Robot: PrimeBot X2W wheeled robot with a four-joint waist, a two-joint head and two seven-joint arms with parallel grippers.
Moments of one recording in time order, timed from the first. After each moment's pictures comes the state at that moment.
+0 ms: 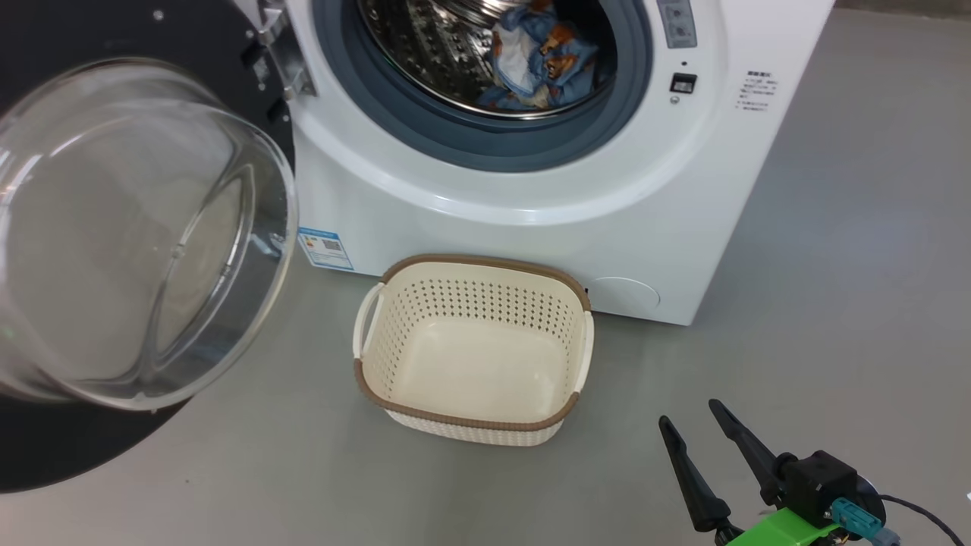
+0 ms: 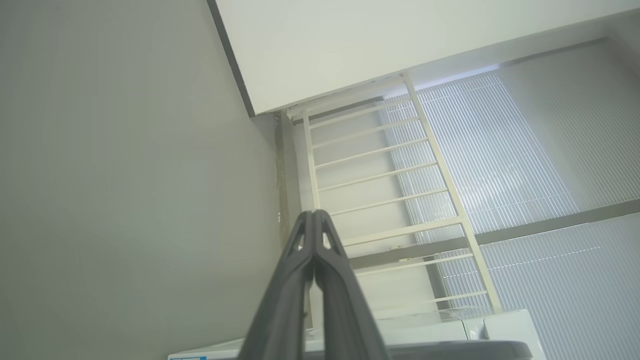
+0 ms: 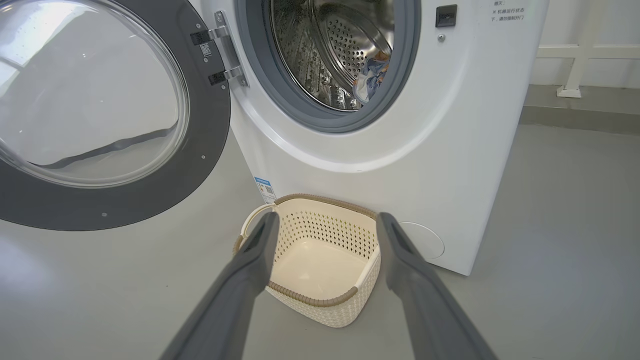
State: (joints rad) left arm -0.46 0.36 0.80 0.61 -1.32 -0.11 0.10; right arm -0.03 -0.13 0.17 0.21 0.24 0.13 -0.26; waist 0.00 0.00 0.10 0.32
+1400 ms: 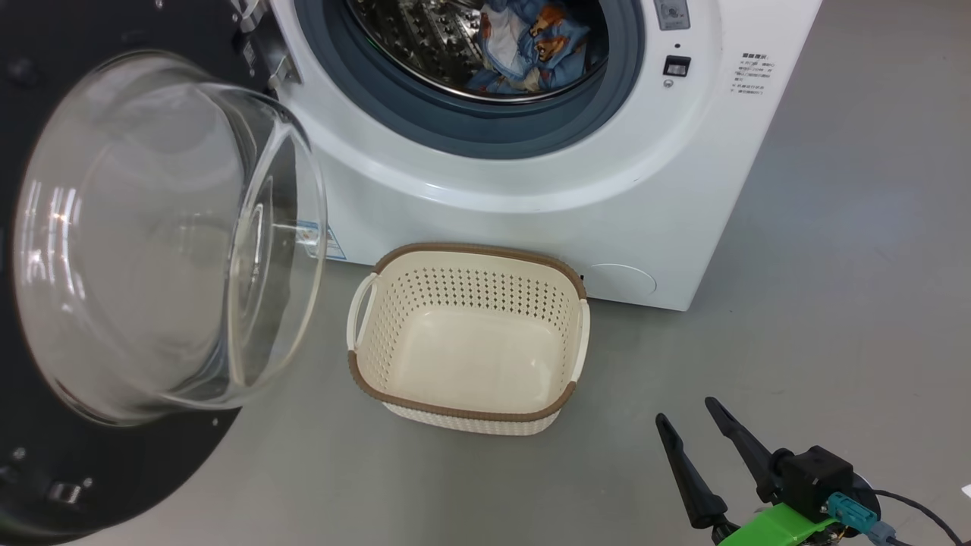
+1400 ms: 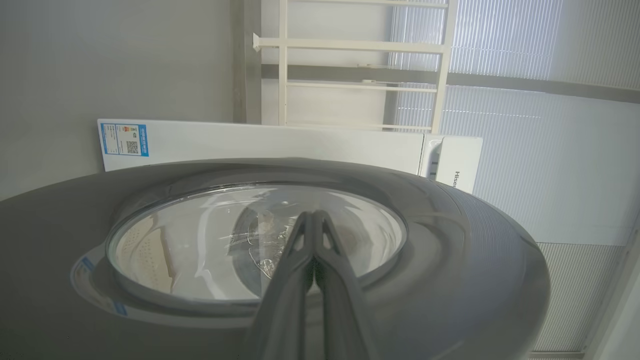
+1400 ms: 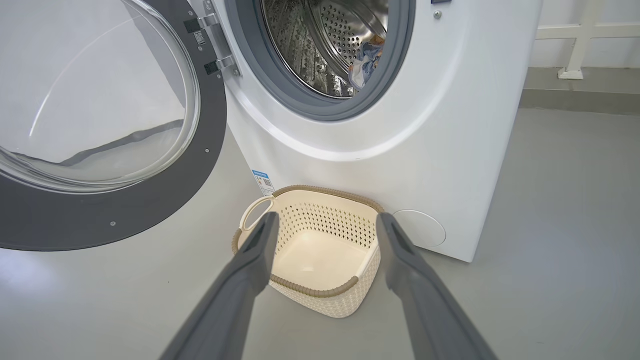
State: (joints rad) left arm -0.31 0.23 0.76 0.43 -1.65 -0.06 0.75; right arm -0.05 -0.14 0.18 0.23 0.26 0.13 -0.26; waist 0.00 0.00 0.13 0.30
